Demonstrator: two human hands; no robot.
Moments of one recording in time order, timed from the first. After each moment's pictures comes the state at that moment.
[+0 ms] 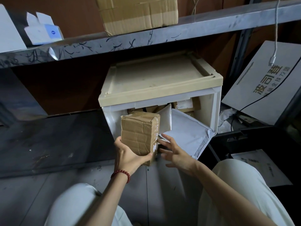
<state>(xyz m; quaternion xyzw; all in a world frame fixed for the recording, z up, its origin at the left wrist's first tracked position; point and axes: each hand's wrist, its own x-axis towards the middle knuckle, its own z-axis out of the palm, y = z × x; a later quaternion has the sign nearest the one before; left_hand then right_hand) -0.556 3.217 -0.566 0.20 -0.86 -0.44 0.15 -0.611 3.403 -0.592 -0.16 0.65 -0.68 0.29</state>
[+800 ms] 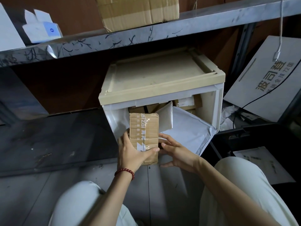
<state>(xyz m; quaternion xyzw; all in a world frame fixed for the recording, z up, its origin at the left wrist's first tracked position) -0.560 3.222 -0.560 0.16 -0.89 -0.39 0.19 -0.611 3.397 -0.578 -0.12 0.57 -0.74 0.35</state>
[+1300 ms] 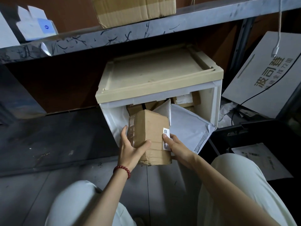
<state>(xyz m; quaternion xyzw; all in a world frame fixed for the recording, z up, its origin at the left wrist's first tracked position) -0.558 3.222 -0.559 0.16 -0.82 -0.54 0.10 -0.625 3.391 -0.594 -0.01 0.67 -0.68 0.30</state>
